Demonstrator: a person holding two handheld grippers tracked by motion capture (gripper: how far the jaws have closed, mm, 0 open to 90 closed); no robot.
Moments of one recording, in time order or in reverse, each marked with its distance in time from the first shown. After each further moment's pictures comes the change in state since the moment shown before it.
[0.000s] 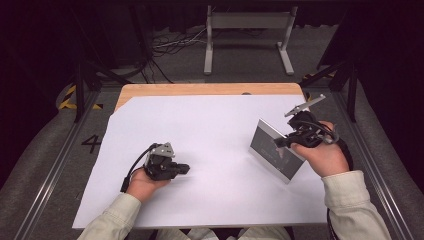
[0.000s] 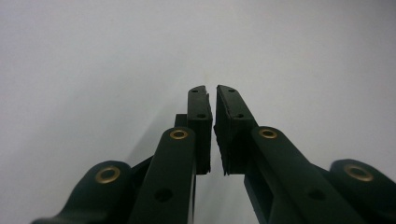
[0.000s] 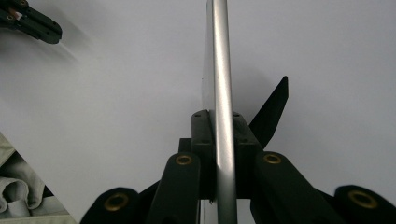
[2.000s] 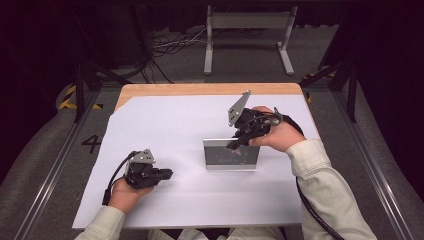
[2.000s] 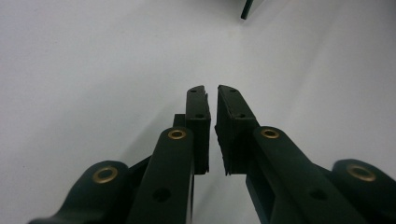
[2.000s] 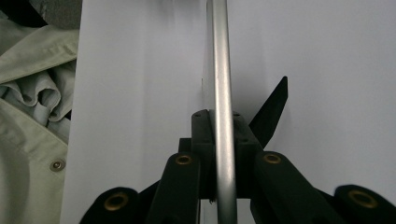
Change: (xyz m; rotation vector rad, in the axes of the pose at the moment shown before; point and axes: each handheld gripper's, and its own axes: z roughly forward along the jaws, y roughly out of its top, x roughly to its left) left arm -0.001 -0.034 -0.031 -0.021 0.066 -0.085; right arm 0.050 0.083 0.075 0.097 0.391 -0.727
